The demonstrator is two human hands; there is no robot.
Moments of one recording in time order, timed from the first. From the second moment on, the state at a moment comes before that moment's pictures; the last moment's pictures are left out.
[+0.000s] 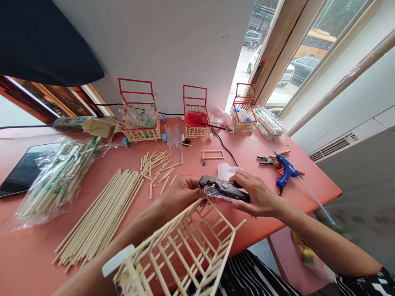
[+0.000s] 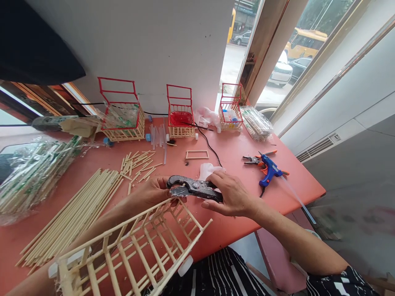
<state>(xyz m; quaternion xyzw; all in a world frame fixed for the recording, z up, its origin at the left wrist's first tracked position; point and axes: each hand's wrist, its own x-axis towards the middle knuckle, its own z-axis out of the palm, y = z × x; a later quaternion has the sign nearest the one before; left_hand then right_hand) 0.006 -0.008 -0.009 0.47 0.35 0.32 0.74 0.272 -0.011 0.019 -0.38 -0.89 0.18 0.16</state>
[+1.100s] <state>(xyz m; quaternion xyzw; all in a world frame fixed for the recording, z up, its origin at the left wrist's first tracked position) 0.009 -0.008 -0.011 0.43 0.37 0.31 0.76 0.276 -0.014 0.017 -0.38 -0.87 0.29 0.15</state>
